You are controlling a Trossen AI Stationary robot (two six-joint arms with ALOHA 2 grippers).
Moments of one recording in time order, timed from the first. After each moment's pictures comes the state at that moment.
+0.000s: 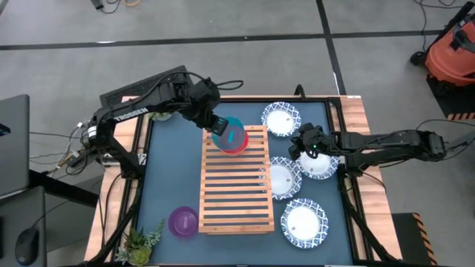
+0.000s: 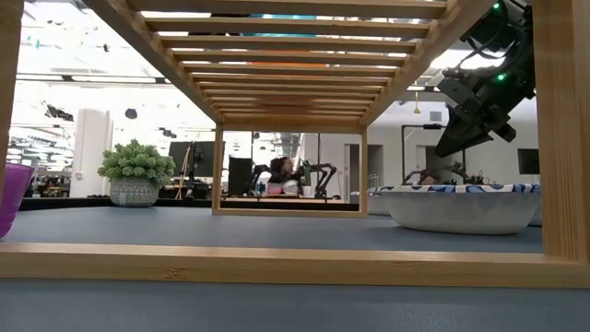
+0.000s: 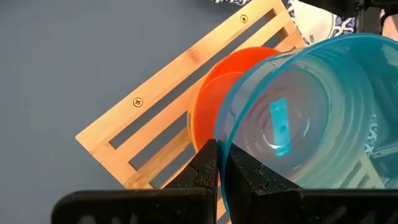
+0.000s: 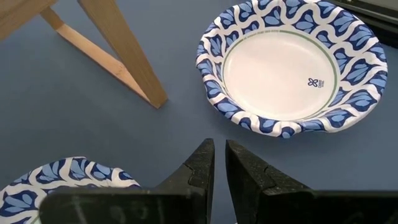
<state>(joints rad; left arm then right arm) 0.30 1.61 1.78 -1.15 0.09 -0.71 -0.15 0.90 0.48 -0.37 0.43 0.62</state>
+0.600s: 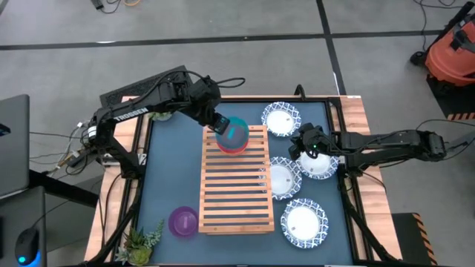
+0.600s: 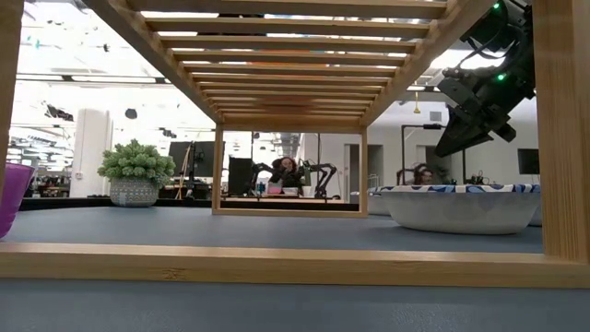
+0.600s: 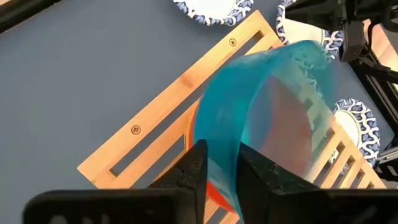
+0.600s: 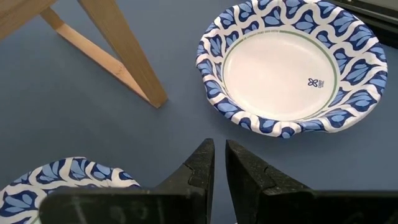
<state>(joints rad) 0.30 1.61 1.78 -1.09 0.06 -0.65 -0.15 0.90 0.48 -0.37 0.43 0.62</state>
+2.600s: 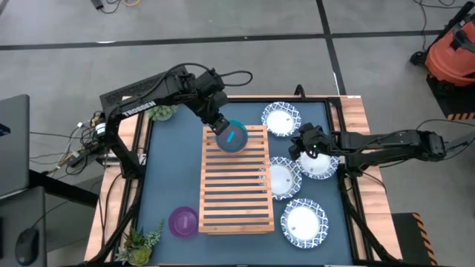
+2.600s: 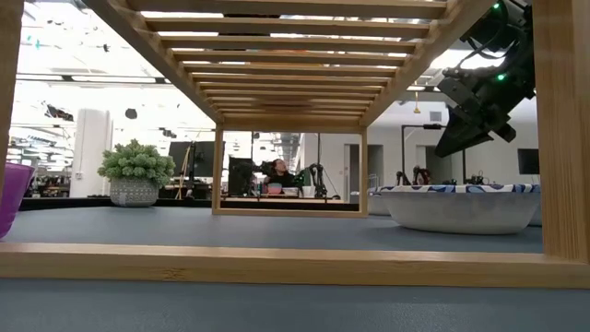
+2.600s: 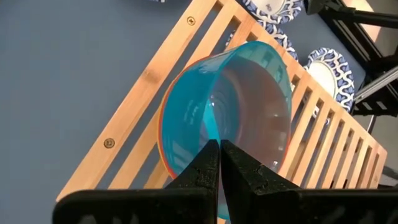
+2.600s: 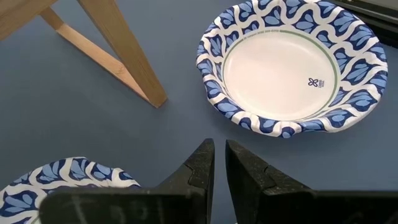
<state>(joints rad) 0.38 1.69 1.85 -1.15 0.29 -0.40 -0.15 0.91 0.48 -0.37 0.43 0.62</state>
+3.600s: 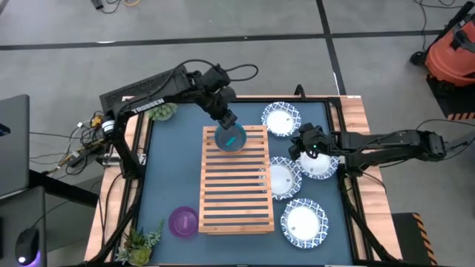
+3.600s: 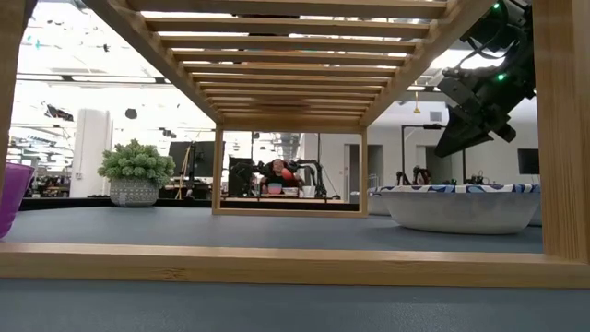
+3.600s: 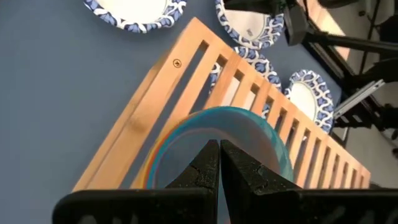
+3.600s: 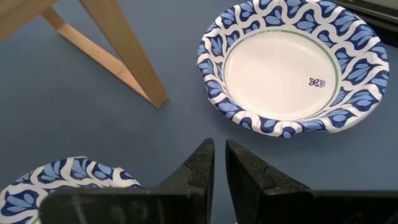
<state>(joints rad) 0.42 1.75 1.86 -1.00 0.38 -0.40 -0.15 0.91 0.48 -0.37 0.42 0.62</state>
